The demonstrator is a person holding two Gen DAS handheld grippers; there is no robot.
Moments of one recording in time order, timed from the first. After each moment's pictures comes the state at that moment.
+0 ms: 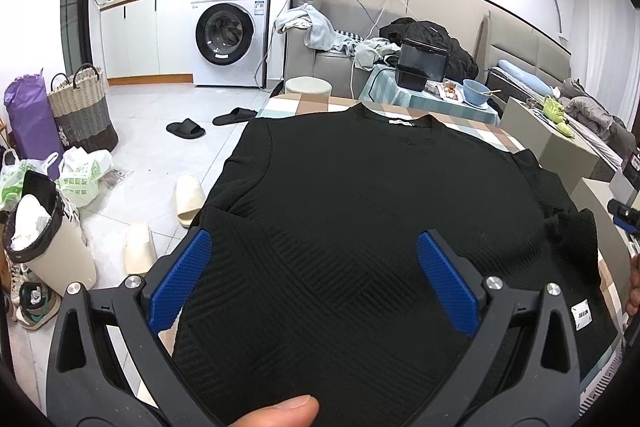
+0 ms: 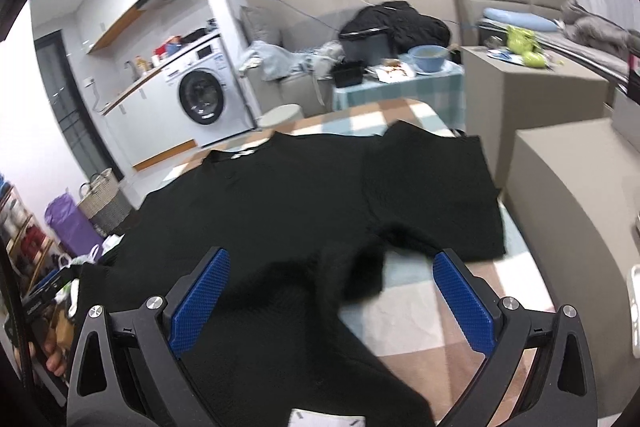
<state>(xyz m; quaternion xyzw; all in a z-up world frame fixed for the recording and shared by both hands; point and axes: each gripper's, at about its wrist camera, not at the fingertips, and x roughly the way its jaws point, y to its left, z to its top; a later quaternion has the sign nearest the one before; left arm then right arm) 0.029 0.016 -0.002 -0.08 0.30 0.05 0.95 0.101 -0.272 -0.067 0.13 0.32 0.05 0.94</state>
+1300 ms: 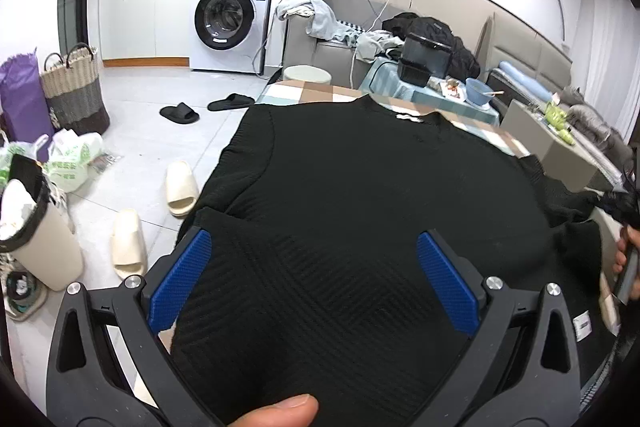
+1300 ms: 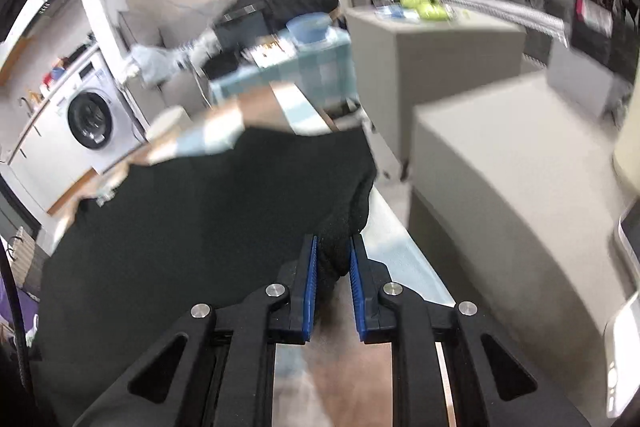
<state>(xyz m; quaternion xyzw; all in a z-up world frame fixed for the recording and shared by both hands) 0.085 0.051 -0.036 -0.11 0.31 0.04 0.94 0.195 -0.348 -0.085 0.16 0.35 -0.11 0.92</state>
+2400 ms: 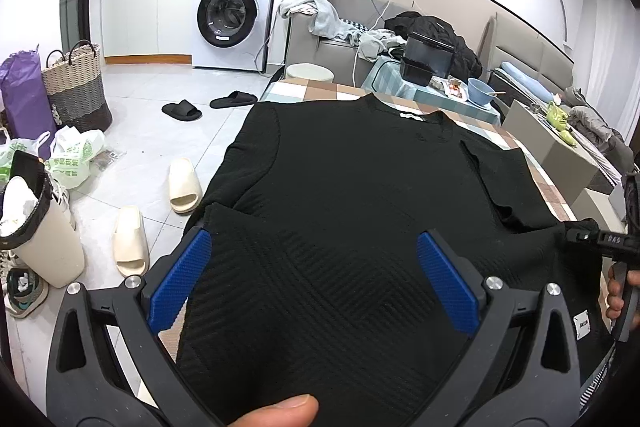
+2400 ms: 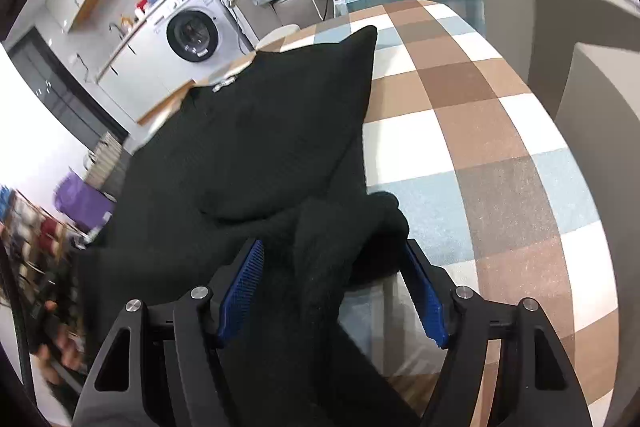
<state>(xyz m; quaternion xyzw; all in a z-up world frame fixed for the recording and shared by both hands) 0.074 0.052 -0.030 -0.10 0.32 0.05 0.94 0.159 -0.281 -0.124 0.15 0.46 0.10 0.87</state>
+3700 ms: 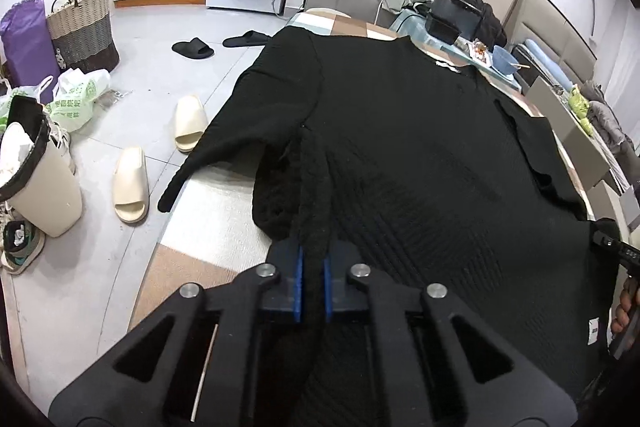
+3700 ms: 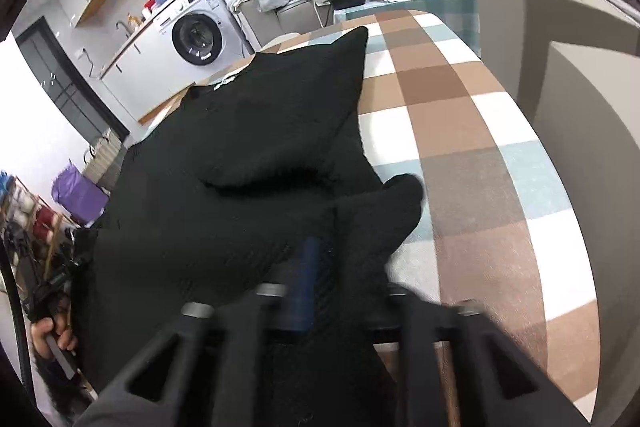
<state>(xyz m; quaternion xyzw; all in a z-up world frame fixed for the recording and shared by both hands) 0.095 0.070 -0.091 -0.15 0.40 0.06 0.90 0.138 -0.299 -0.128 0.13 0.44 0.10 0.88</state>
